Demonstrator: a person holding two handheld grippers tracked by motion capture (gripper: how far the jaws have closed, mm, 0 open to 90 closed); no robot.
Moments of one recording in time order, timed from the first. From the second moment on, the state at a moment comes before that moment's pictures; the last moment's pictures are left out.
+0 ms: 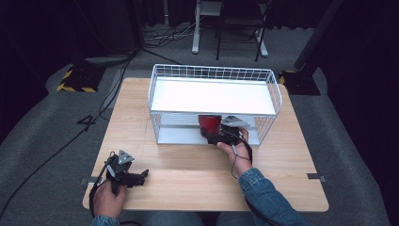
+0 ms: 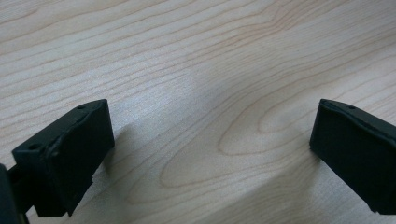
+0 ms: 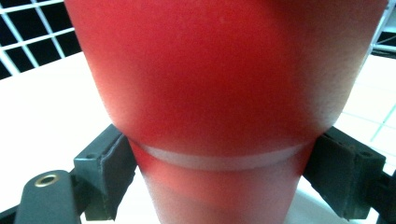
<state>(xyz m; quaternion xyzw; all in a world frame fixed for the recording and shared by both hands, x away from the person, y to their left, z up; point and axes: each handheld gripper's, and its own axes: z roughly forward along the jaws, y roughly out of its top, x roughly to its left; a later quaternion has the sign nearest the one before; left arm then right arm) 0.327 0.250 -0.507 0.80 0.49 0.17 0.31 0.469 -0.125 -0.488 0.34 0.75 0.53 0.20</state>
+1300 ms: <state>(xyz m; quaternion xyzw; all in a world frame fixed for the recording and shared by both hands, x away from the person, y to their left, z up) 0.325 0.251 -0.507 0.80 0.49 0.18 0.31 0.466 -0.135 -0.491 0.35 0.77 0.50 0.21</state>
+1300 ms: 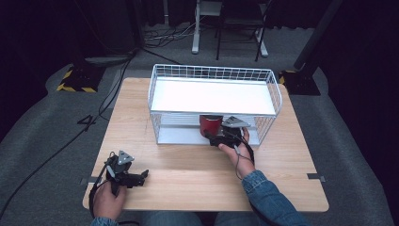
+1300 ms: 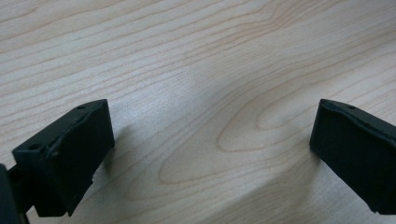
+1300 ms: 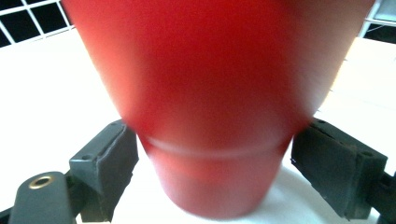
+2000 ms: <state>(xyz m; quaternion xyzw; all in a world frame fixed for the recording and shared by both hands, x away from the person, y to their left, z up) 0.322 0.251 -0.507 0.80 0.49 0.17 0.31 0.422 -0.188 -0.456 0.36 0.77 0.51 0.17</state>
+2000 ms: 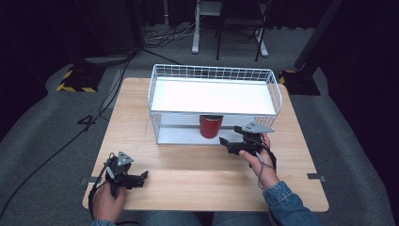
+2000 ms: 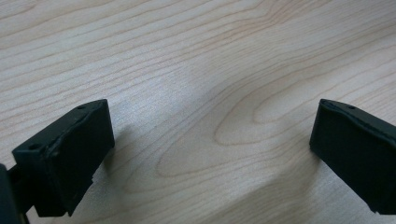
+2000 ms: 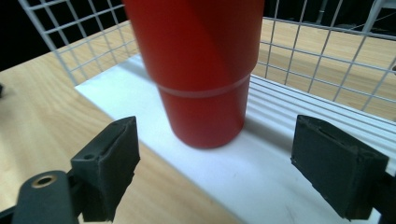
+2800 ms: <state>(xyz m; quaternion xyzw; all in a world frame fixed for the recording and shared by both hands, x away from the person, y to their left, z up) 0.325 0.251 -0.507 0.80 0.48 0.17 0.31 0.361 -0.264 -0.433 0.36 0.78 0.49 0.17</state>
